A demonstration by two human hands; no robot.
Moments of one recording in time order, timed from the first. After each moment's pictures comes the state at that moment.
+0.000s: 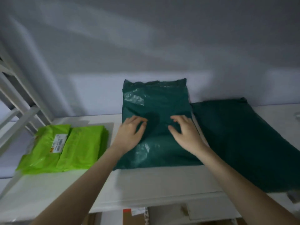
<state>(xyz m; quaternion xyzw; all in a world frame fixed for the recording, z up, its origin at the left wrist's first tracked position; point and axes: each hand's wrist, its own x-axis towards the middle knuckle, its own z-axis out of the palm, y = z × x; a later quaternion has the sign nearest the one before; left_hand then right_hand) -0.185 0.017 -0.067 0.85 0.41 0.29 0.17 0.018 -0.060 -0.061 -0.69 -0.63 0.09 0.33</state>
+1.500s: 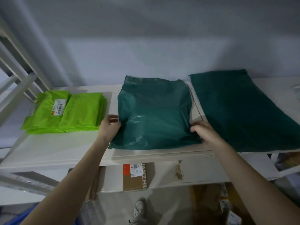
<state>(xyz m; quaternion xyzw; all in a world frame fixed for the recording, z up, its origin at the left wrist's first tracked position) -0.241 -0.042 -0.133 0.53 0.64 0.31 0.45 0.053 -0.151 -0.111 -0.77 -0.30 0.43 0.36</state>
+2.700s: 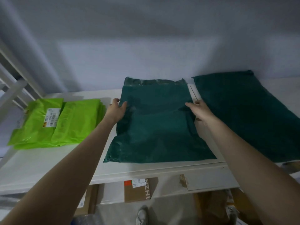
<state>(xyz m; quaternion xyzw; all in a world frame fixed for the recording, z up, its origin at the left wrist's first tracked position) -0.206 0.056 -0.114 0.64 0.65 0.20 0.37 0.063 -0.045 -0.105 -0.77 -0.30 0.36 0.43</state>
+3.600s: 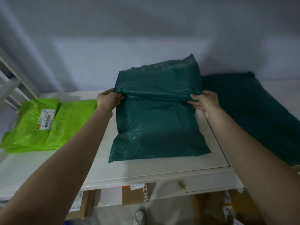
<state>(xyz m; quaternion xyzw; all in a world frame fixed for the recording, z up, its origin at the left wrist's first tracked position) -0.207 0.086 -0.091 0.36 0.54 0.47 0.60 0.075 -0.025 -0.077 -0.70 -0.23 0.39 0.55</state>
